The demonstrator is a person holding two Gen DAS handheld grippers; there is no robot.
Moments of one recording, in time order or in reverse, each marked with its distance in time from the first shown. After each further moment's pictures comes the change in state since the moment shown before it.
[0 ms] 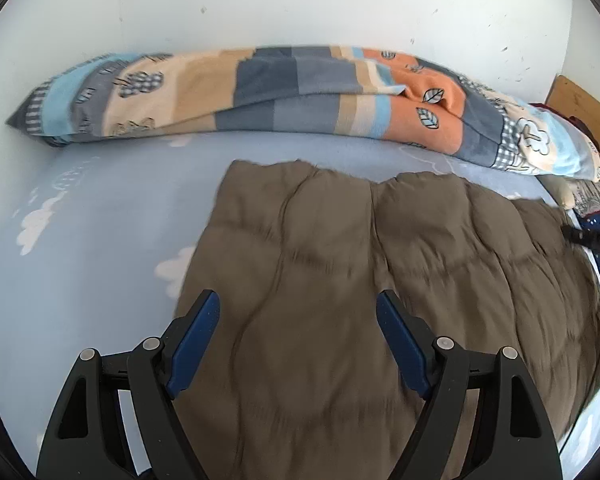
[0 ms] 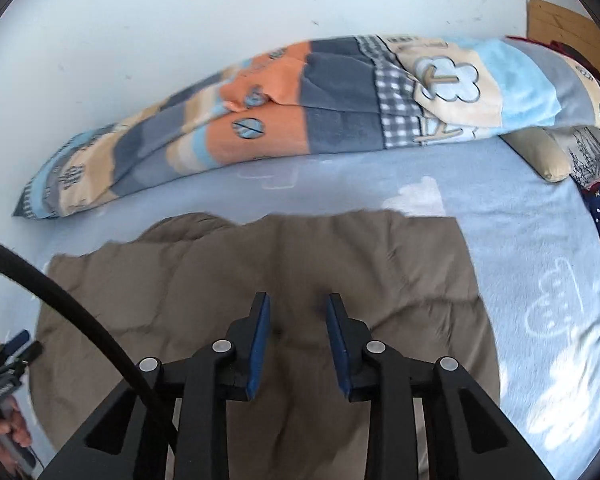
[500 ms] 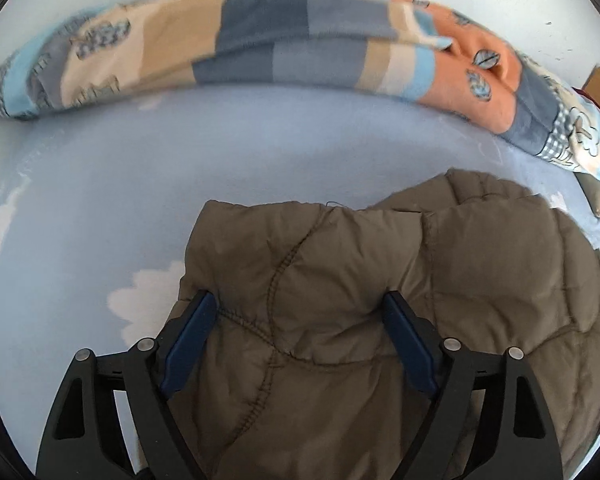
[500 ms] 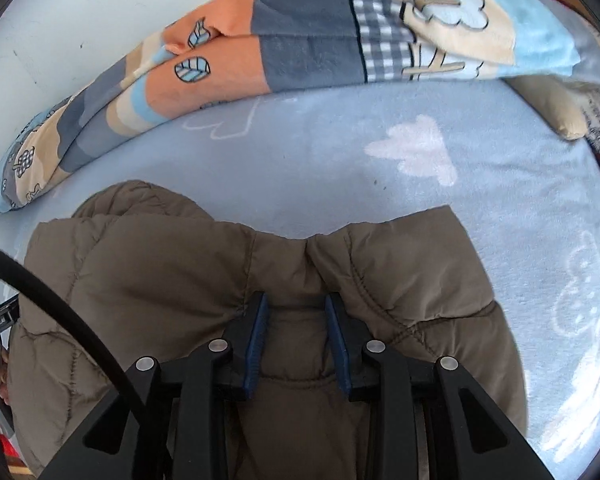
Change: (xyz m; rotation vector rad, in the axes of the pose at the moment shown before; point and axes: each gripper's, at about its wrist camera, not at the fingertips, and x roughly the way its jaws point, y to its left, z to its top) left arm 0.083 -0.011 0.044 -0.031 0.168 0.024; right arm 0.066 -0.017 0.007 0.032 0.165 -0.073
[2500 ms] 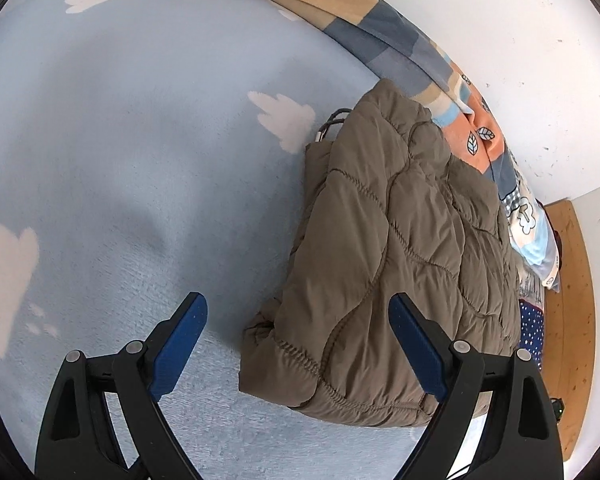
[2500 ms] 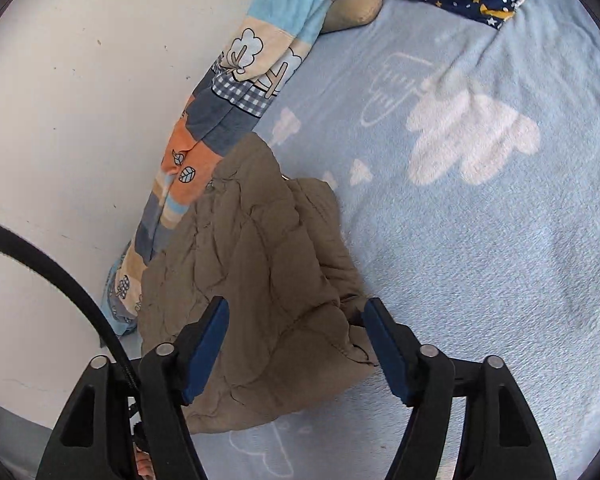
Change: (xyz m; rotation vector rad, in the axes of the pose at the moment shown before) left arm -0.079 0.132 -0.162 -0.495 0.067 -0.310; right arm -0.170 -0.137 -0.180 0.602 -0.171 0.353
